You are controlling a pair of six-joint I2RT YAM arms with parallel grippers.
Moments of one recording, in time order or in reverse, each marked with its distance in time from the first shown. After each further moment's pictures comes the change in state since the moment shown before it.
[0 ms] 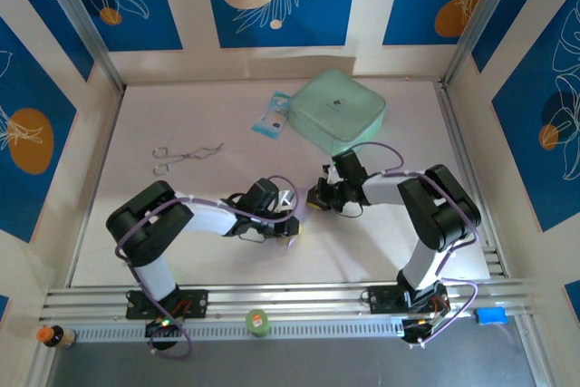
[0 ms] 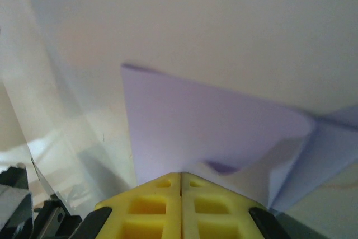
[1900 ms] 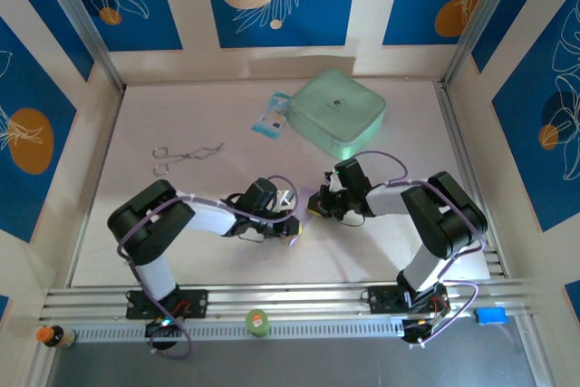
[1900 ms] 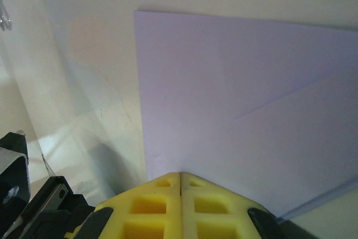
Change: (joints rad) left arm 0.011 -0.001 -0.019 0.042 0.040 -0.001; right arm 0.031 -0.058 -0.125 0.126 -0.005 0.072
